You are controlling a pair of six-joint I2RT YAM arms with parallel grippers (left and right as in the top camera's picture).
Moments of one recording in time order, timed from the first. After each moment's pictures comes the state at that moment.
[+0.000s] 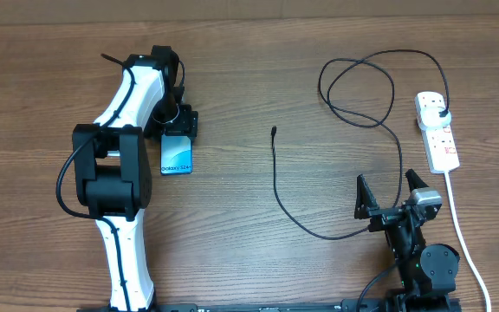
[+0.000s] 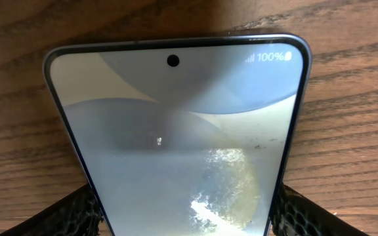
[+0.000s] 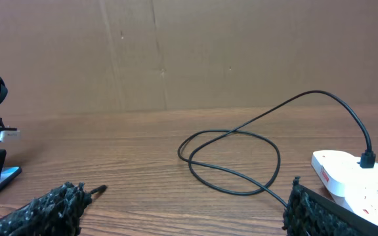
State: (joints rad) left arm -0.09 2.31 1.83 -1.18 0.03 -0.11; right arm 0.05 0.01 0.02 -0.03 -0.09 0.10
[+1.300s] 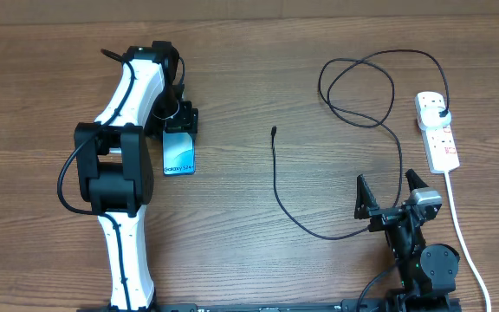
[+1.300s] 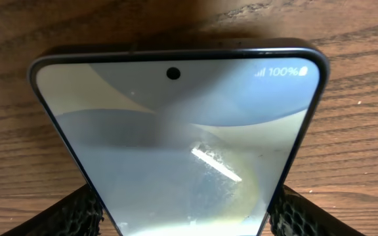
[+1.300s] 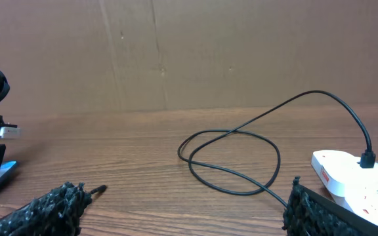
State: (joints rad) left arm -0.09 2.35 1.93 -1.29 0.06 -0.13; right arm 0.05 0.01 0.02 -0.03 -0.09 0.10
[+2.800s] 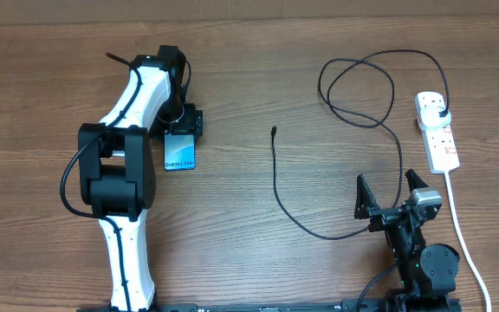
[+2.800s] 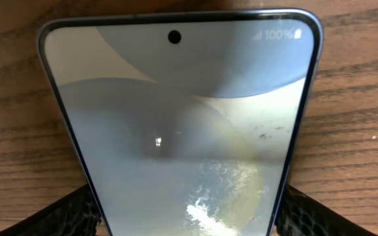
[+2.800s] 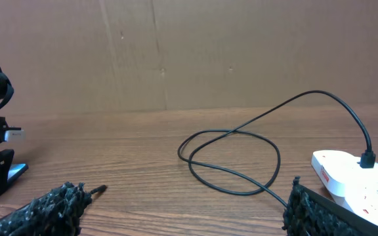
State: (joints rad) left arm -0.12 2.32 1.82 -1.15 0.00 -0.17; right arm 0.05 0.01 0.02 -0.03 -0.09 0.10
